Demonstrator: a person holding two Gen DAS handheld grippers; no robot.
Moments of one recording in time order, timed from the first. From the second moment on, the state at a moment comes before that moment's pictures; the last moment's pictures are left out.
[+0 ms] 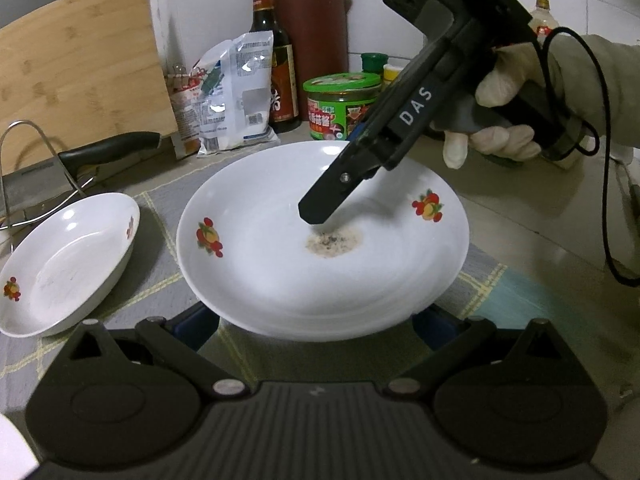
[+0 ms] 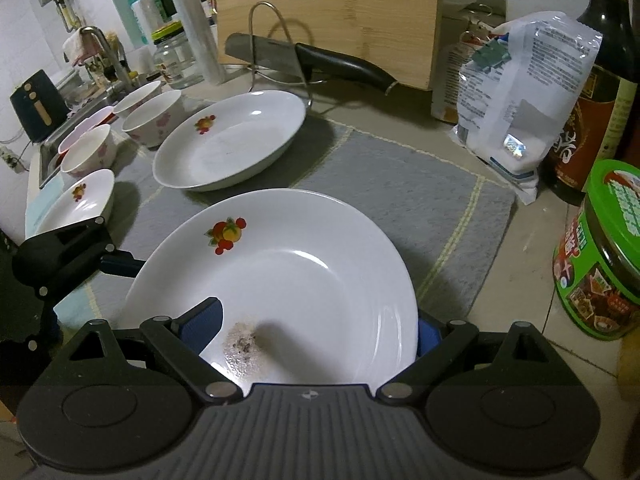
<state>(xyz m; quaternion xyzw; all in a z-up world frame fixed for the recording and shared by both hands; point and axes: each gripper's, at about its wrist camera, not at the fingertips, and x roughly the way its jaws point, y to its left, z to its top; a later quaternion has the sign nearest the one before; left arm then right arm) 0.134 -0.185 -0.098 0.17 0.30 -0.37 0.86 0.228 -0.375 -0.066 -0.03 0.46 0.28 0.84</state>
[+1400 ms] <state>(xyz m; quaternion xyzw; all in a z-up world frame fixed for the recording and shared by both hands) 0.114 -0.151 -0.061 0.13 0.31 -0.28 0.90 0.213 -0.347 -0.022 -0.07 0.40 0.22 0.89</state>
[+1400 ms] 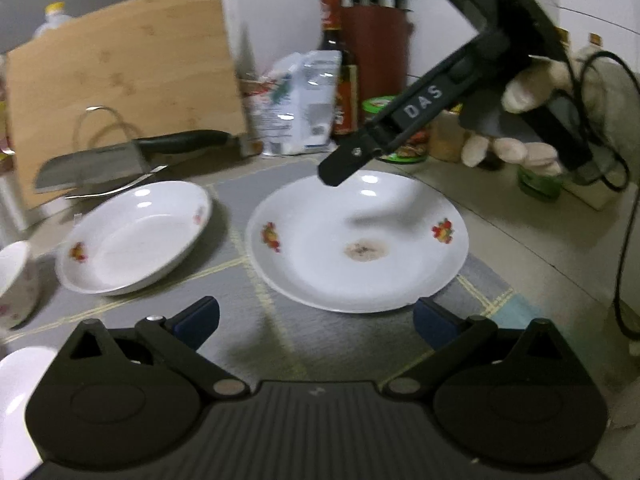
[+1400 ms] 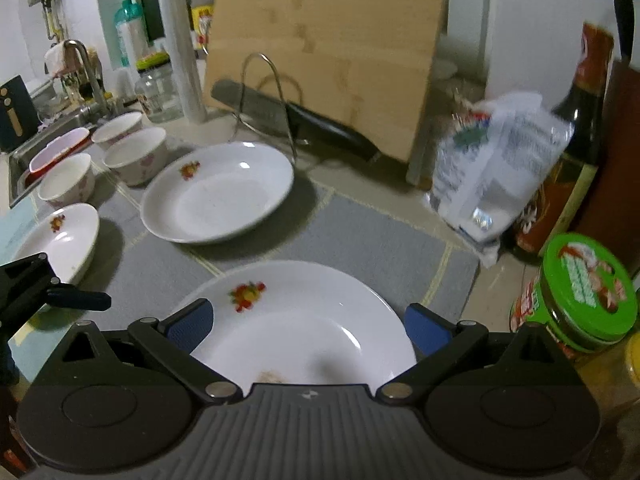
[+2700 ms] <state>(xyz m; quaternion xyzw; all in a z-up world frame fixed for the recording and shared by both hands) 0.048 0.101 -0.071 0.09 0.36 -0.16 0.92 0.144 -0.122 -0.044 -0.05 0.43 0.28 0.86</state>
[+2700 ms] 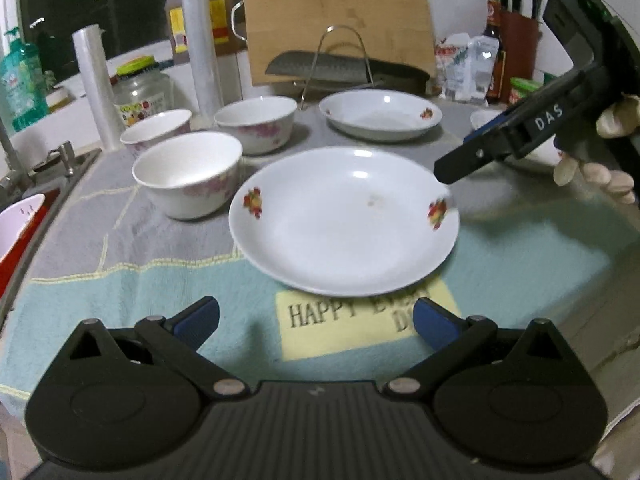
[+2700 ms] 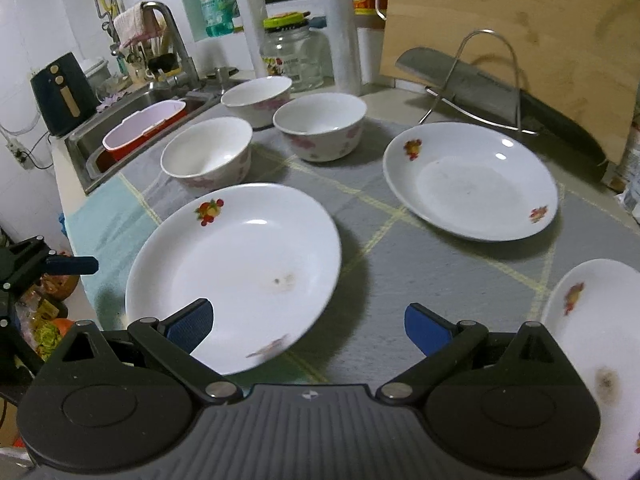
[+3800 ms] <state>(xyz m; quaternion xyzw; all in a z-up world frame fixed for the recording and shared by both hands) 0.096 0.122 -0.101 0.12 0.36 -0.28 0.88 0.158 -0.072 -0.085 -0.09 0.48 0.25 0.84</state>
